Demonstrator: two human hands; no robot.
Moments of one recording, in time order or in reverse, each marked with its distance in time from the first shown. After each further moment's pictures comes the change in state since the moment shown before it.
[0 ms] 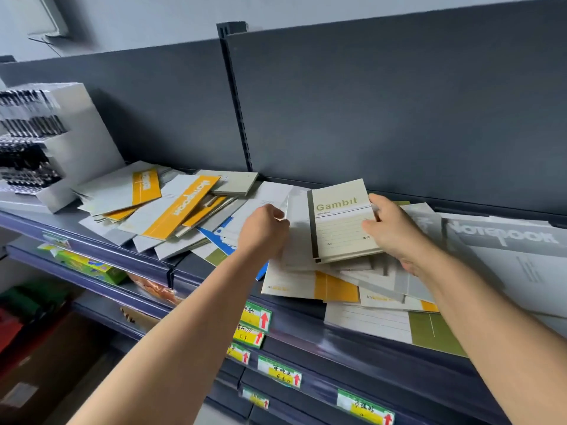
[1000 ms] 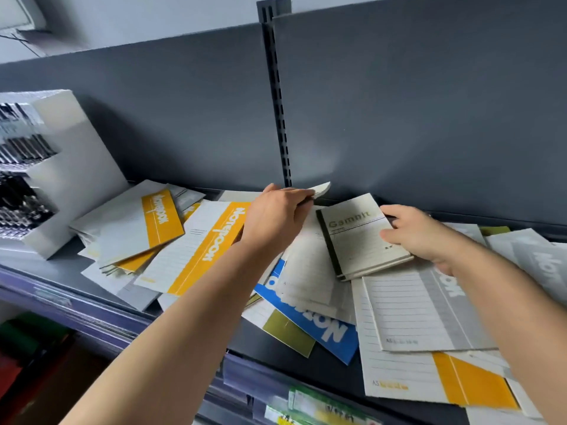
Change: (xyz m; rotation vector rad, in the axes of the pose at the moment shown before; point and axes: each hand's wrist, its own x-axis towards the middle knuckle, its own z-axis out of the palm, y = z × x) left_hand 0.134 -0.049 -0.060 0.242 0.213 0.727; right_hand 0.102 -0.038 0.073 -0.110 -0.175 0.123
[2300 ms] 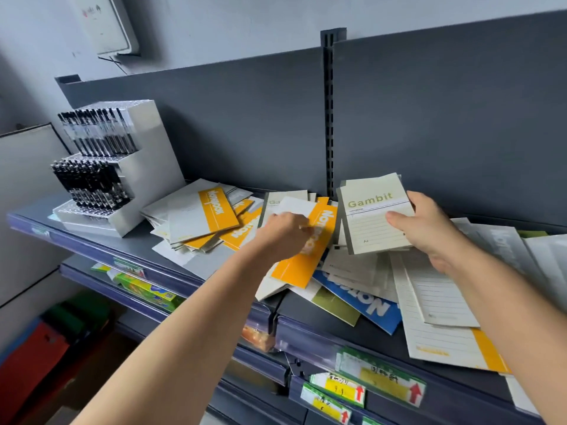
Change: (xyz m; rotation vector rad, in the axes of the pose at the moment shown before) left_hand -0.053 -0.029 -0.055 0.021 -0.560 -0.416; right_hand -0.033 -0.053 0.053 0.275 0.265 -0.168
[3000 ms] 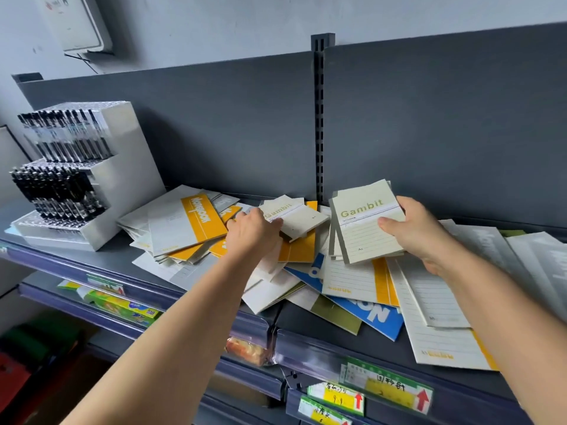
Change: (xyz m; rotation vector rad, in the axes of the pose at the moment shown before) left_hand 0.033 -0.034 0.006 -0.071 0.210 -0.277; right_hand 0.002 -0.001 0.007 -0.131 0.031 0.100
